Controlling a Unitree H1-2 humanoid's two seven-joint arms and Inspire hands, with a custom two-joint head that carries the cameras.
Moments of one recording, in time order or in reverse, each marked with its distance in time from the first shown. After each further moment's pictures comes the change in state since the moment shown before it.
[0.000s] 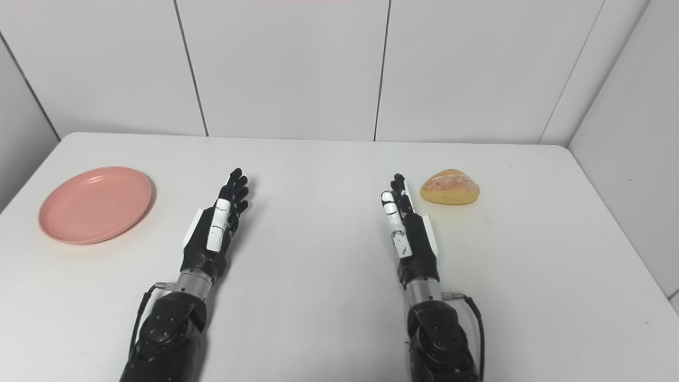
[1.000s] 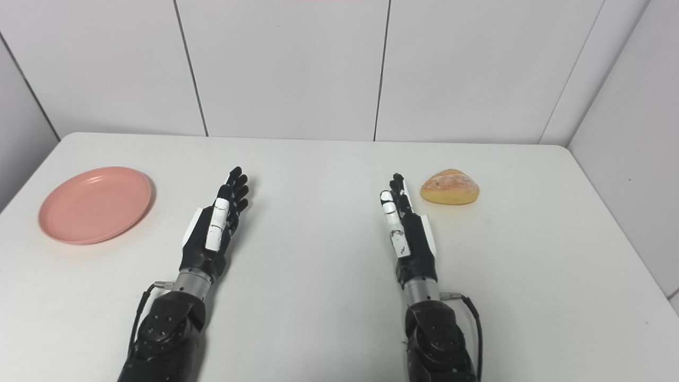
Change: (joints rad) left arm 0.000 0.009 0.003 -0.004 -0.012 -0.002 -0.006; right arm 0.000 0.007 0.002 0.001 -0.003 -0.001 -0.011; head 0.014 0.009
